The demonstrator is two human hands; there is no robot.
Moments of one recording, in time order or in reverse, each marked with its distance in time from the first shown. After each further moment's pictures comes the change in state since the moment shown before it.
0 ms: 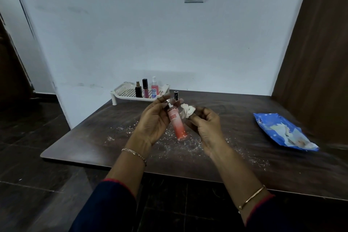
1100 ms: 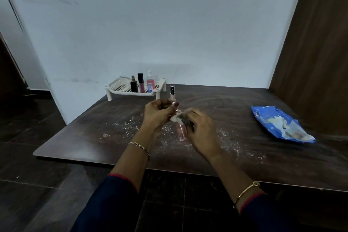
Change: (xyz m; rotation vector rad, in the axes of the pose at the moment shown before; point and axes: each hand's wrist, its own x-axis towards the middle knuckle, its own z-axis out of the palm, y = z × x) left_hand 0.012 -0.021 -0.001 0.672 0.354 0.058; right_hand 0.003 0.029 -0.024 -1.107 -0.119 -0.774
